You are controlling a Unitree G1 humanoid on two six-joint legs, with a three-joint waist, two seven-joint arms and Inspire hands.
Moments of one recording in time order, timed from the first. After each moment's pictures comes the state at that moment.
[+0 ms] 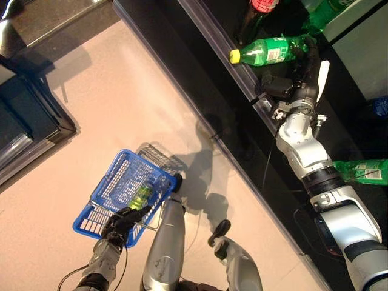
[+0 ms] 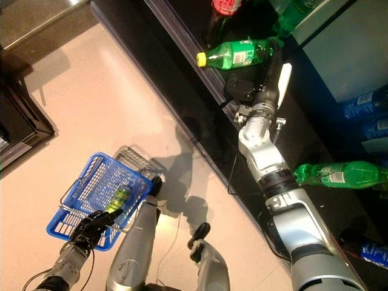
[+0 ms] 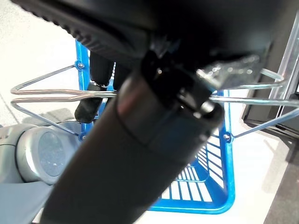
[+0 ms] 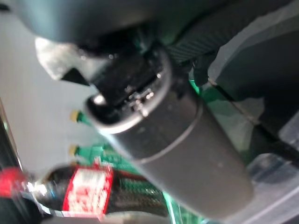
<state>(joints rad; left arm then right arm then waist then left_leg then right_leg) -0.13 0.40 -0.12 0.93 -0.98 -0.10 -0.04 -0.92 -0.53 0.34 0.51 0.31 0.06 -0.59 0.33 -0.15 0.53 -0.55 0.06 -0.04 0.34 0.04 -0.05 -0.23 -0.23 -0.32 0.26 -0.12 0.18</state>
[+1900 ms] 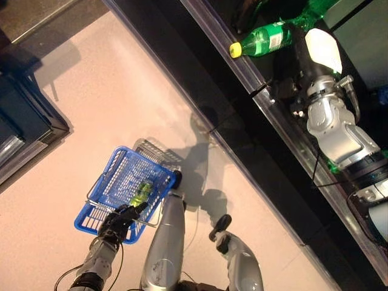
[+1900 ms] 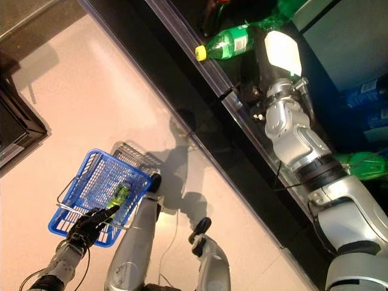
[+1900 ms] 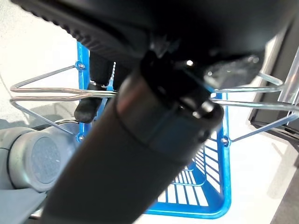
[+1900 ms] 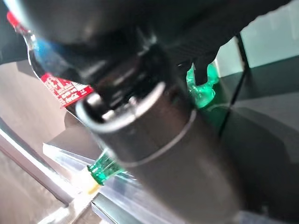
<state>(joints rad) -0.12 0.44 -0.10 0.87 -1.04 -0.04 -0.06 -1.10 -0.87 0.69 0.42 -0.16 0.30 -0.29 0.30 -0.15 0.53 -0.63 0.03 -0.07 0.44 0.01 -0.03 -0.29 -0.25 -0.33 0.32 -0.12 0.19</state>
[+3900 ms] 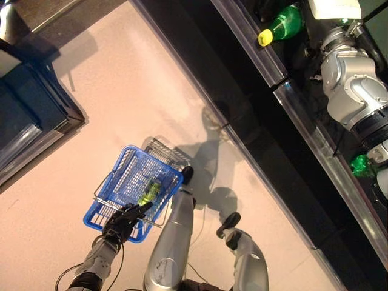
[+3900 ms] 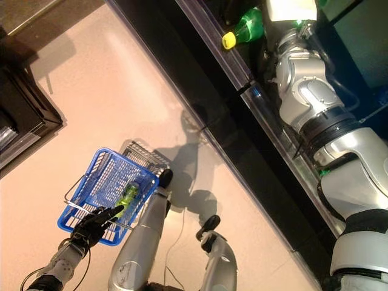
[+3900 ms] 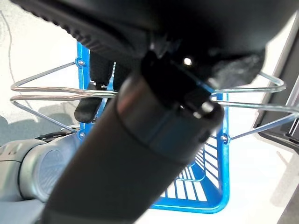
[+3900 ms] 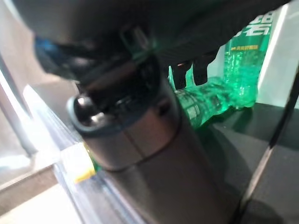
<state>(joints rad) -0.11 0.45 -0.11 0.84 -1.05 0.02 -0.14 -1.51 -0.87 0.99 0.74 -0.35 0.36 -0.01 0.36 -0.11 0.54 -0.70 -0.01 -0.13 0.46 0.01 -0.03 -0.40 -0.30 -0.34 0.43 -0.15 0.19</state>
